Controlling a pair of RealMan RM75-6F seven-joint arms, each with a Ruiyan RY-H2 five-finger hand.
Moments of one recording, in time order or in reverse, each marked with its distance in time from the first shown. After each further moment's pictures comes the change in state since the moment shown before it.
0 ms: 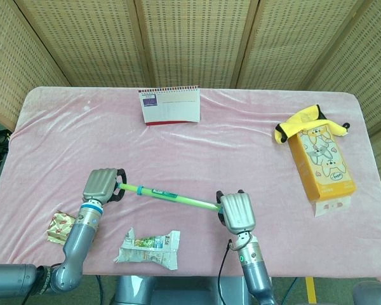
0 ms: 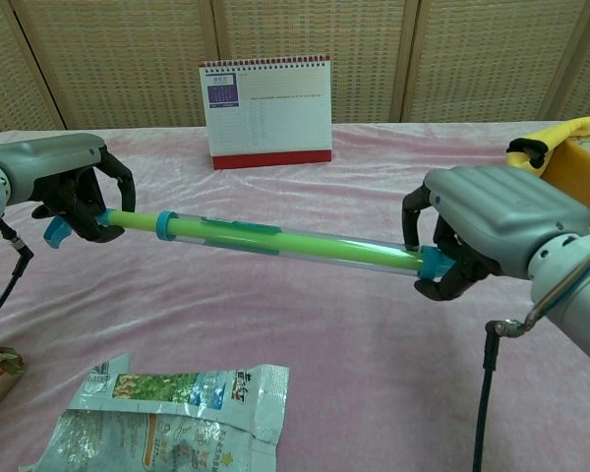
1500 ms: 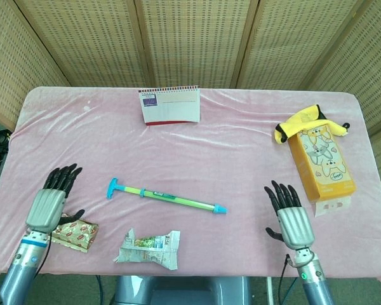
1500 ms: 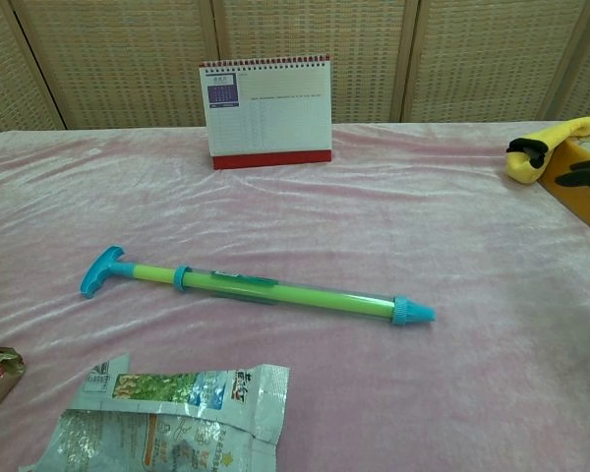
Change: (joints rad) left arm 0.437 0.180 0.267 0.176 0.804 0.238 -0.466; right arm -0.216 0.357 -0.231 0.195 -0.352 0.096 0.676
